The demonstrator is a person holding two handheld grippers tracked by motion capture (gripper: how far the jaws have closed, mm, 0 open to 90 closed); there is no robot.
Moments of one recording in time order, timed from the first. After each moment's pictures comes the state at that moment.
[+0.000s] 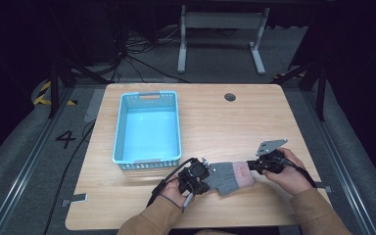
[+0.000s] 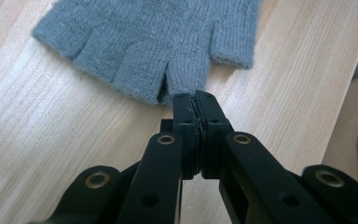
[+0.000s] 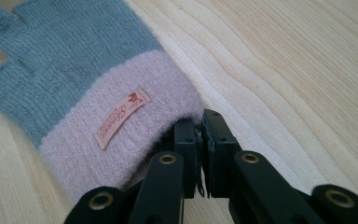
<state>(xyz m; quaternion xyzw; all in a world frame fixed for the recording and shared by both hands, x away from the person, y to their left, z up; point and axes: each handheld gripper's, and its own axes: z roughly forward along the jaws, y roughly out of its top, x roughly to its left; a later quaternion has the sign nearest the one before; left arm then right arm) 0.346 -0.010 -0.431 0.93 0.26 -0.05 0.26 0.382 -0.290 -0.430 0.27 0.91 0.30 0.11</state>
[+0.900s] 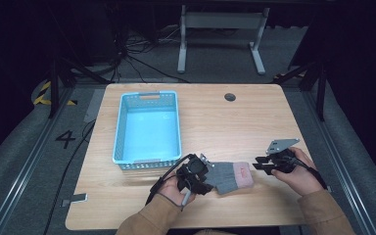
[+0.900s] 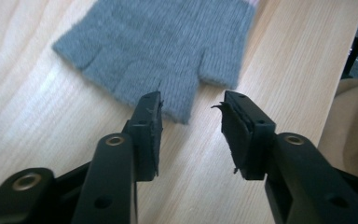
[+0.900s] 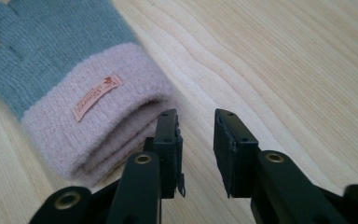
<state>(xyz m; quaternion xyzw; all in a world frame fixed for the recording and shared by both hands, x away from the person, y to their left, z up) 0.345 -0.006 -0.411 0.92 0.26 -0.03 0.29 0.376 -0.314 -0.417 0.30 0.90 0.30 0.14</state>
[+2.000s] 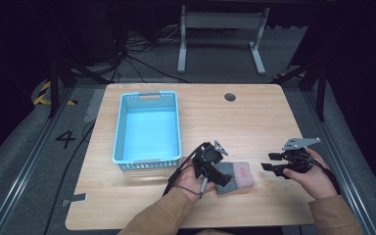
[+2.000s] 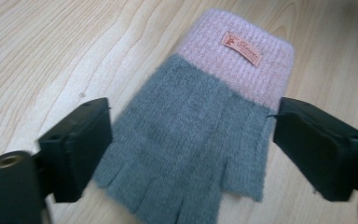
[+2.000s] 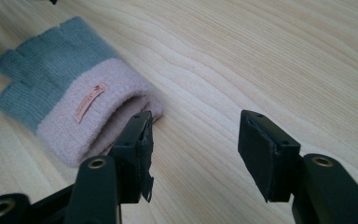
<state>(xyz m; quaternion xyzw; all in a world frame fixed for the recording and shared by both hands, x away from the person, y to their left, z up) 0.376 -0.048 -0.414 0.90 0.26 0.02 0.35 0.364 -0.343 -0.405 0.37 0.85 0.34 0.12</state>
